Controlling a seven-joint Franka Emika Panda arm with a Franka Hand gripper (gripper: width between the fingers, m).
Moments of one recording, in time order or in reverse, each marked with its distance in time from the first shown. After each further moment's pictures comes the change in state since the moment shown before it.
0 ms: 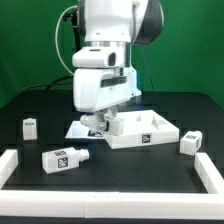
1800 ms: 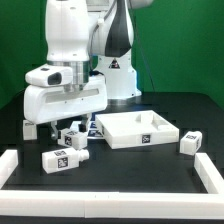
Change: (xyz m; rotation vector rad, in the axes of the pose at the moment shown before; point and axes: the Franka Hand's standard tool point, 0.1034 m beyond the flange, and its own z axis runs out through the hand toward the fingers) arm -0.082 -0.024 0.029 0.054 -0.044 0.384
